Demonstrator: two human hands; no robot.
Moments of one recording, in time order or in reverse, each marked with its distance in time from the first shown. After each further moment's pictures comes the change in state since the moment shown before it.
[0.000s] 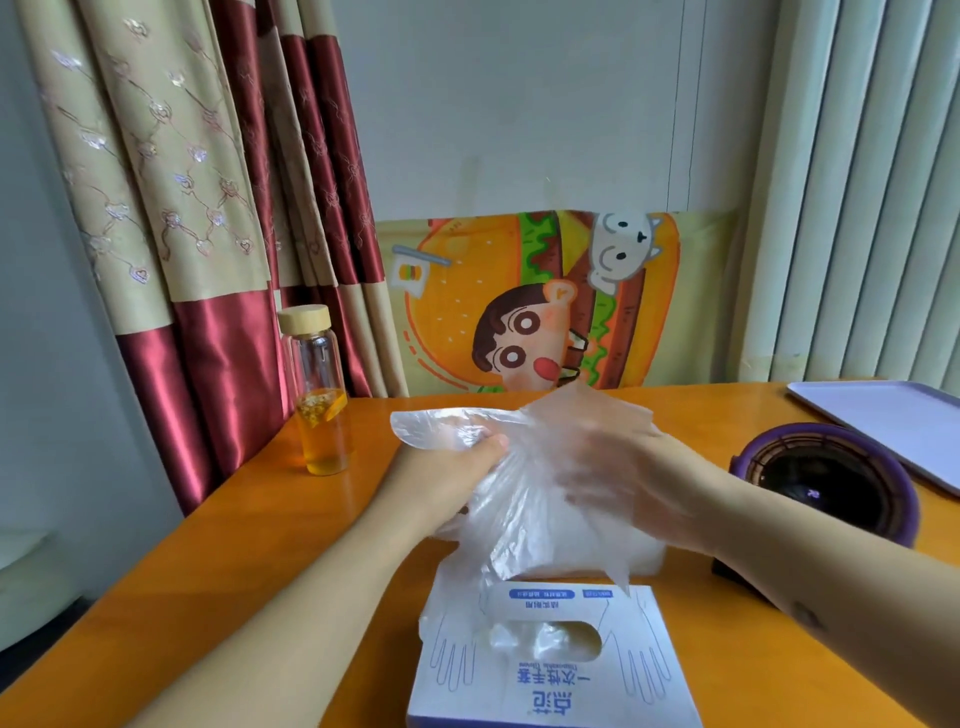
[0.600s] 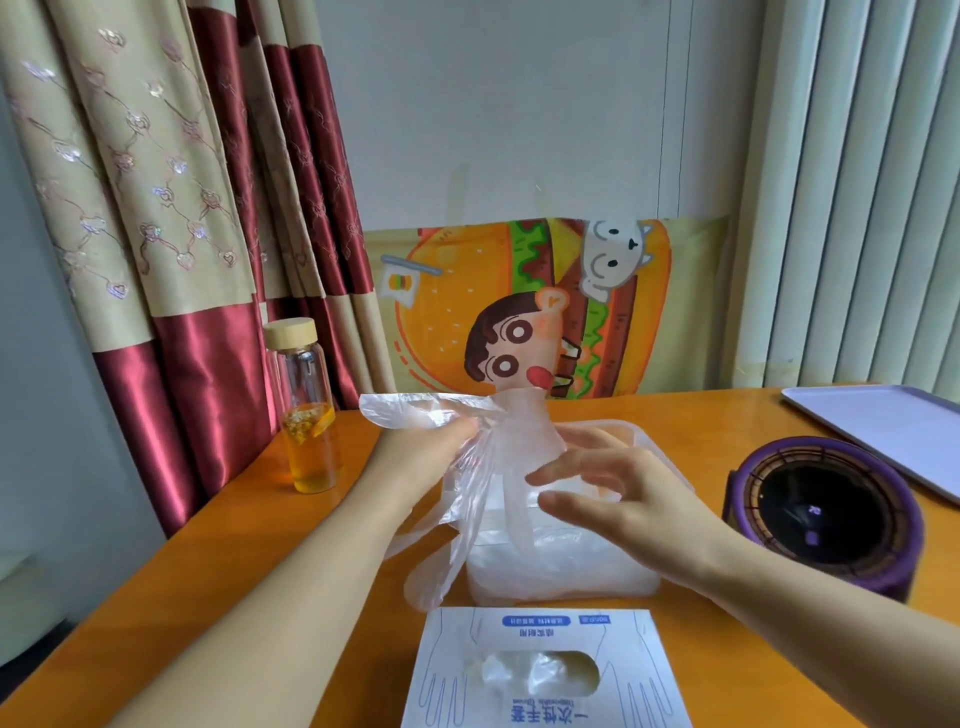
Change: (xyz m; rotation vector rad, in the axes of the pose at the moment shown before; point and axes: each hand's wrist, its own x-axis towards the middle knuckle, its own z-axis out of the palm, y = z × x) left_hand 0.029 0.011 -0.008 -0.129 0.066 0.022; right_hand -0.017 0.001 0.005 -0.863 0.075 -0.391
